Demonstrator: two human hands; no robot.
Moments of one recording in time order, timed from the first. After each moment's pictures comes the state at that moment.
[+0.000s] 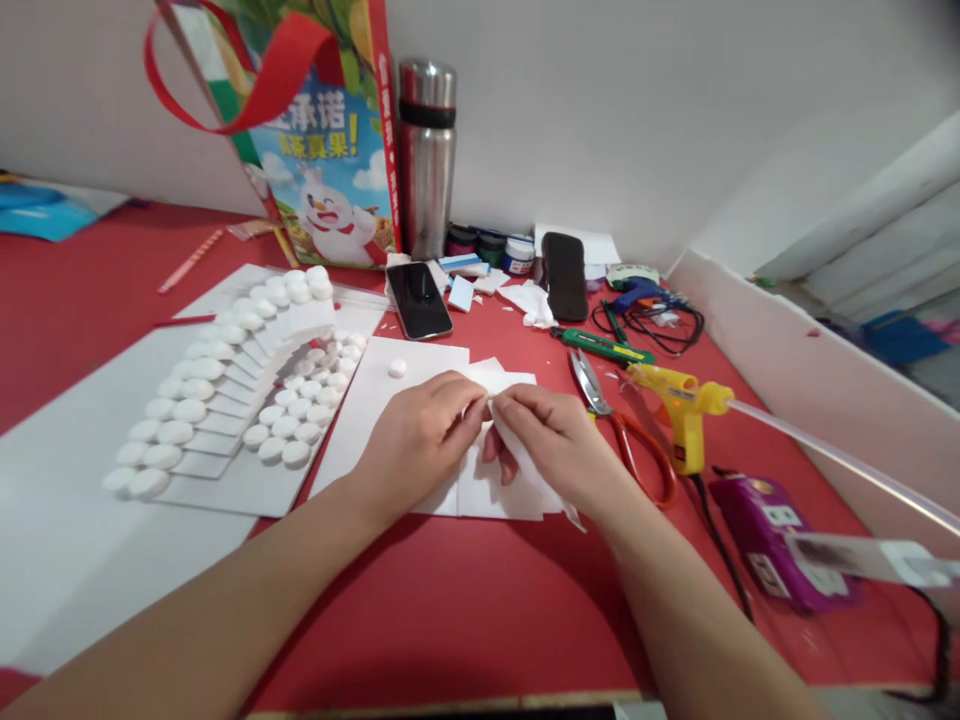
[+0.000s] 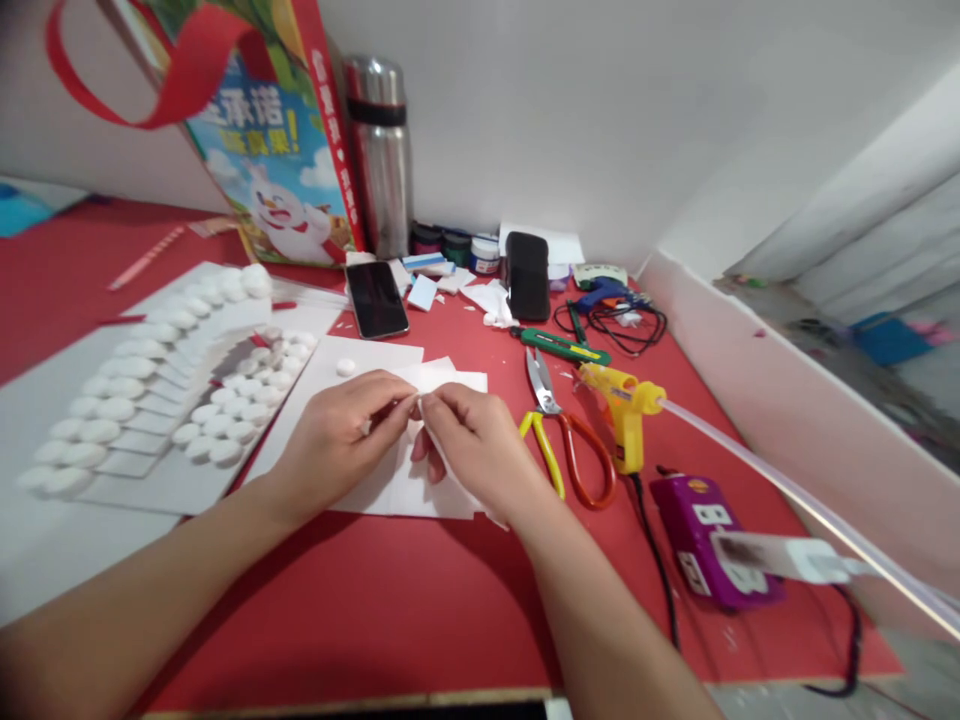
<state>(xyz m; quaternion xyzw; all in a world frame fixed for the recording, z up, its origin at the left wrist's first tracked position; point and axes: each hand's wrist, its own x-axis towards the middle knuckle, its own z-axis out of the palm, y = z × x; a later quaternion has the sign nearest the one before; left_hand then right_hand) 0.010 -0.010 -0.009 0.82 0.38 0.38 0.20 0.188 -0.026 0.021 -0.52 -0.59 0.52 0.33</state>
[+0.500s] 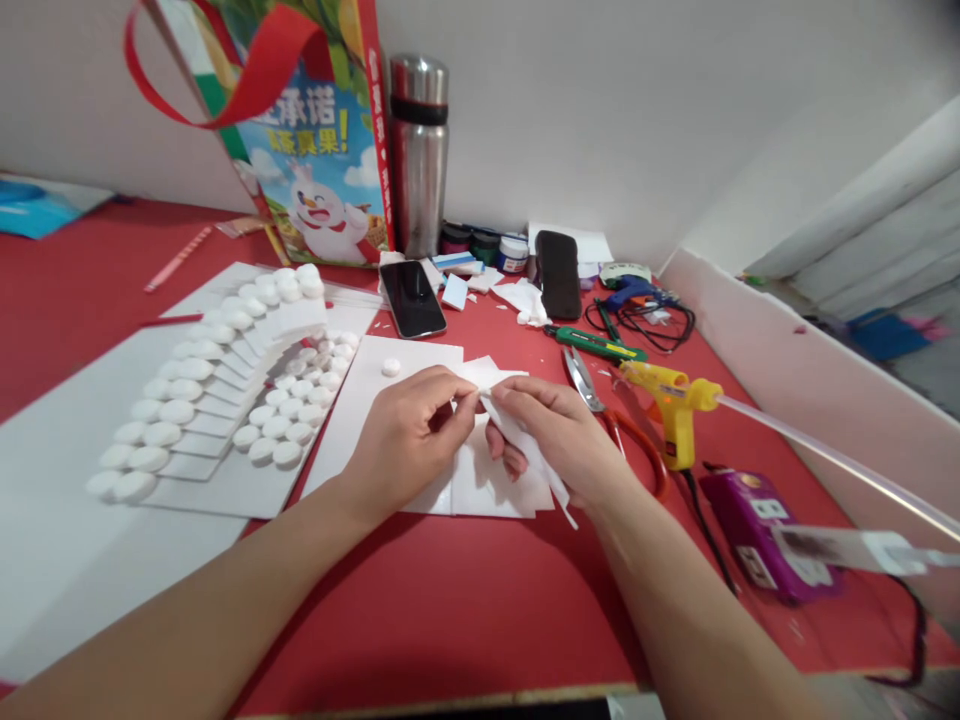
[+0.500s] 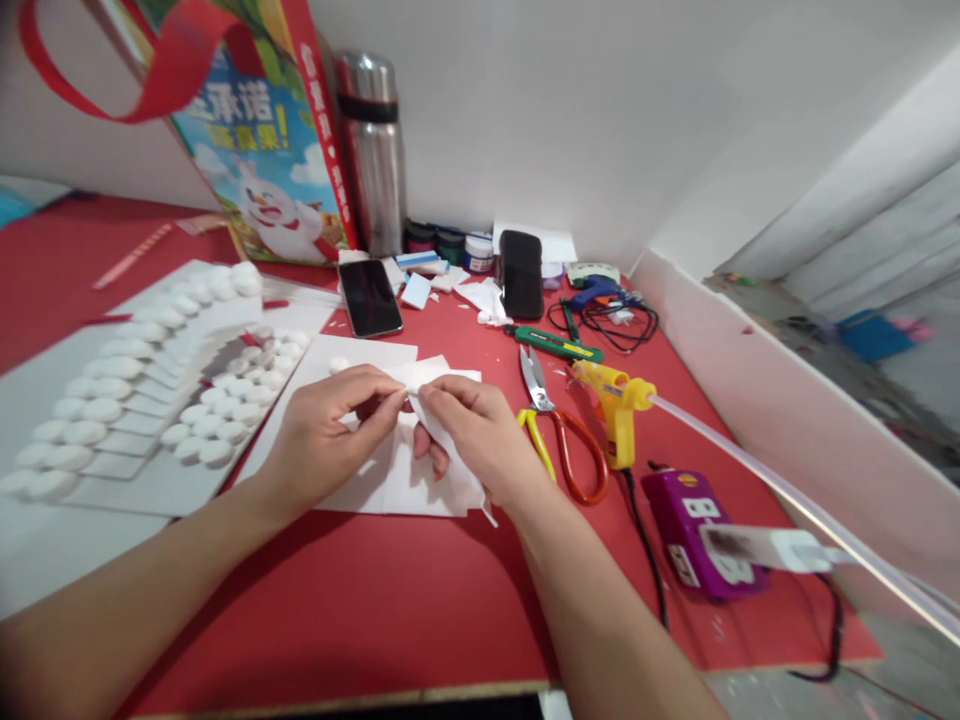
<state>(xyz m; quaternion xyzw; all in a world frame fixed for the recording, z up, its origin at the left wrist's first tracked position) 0.012 -0.013 -0.006 0.77 0.39 0.44 0.24 0.190 -0.022 0.019 -0.48 -0.48 0.63 0.38</state>
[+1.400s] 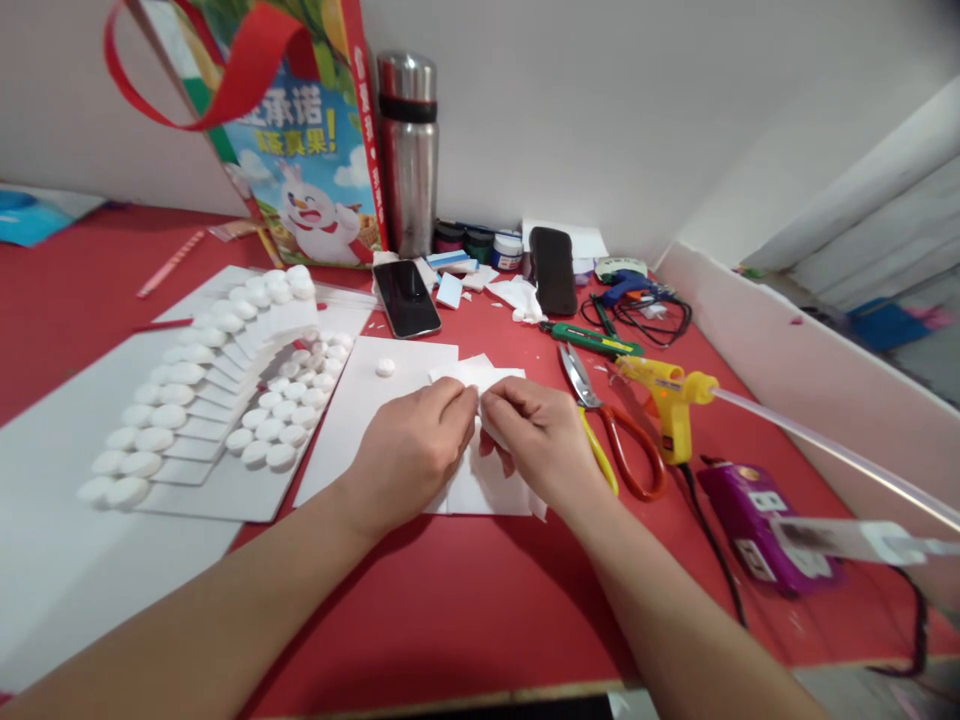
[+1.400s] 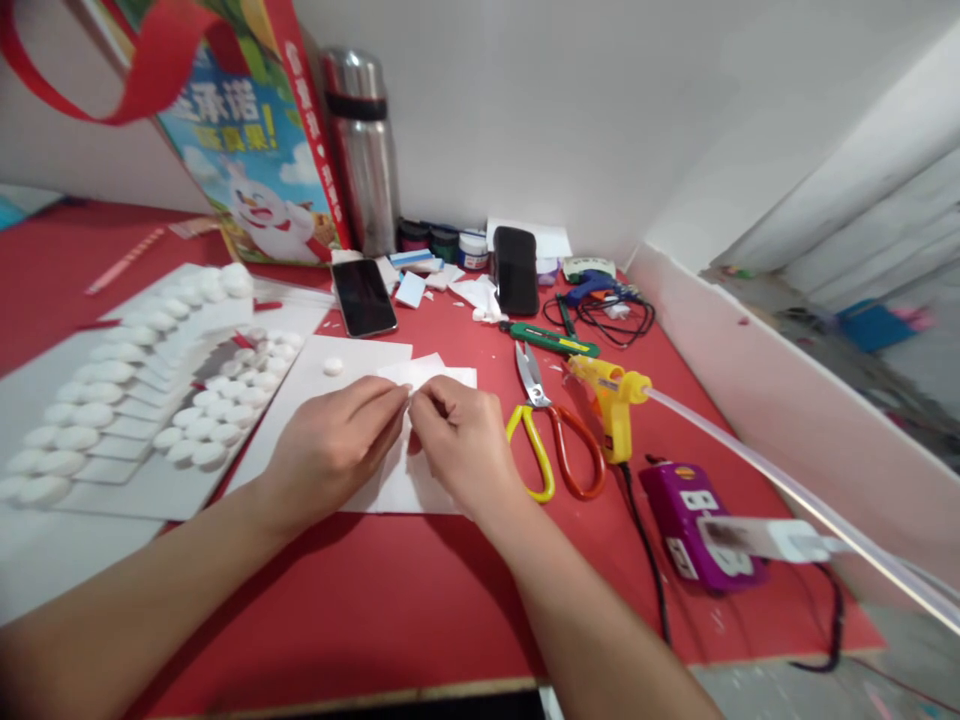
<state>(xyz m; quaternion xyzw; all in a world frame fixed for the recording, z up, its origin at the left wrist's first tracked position) 0.014 -0.015 -0.013 0.88 0.35 0.32 -0.07 0.182 -0.029 0.012 -0.57 -0.60 0.42 0.38</state>
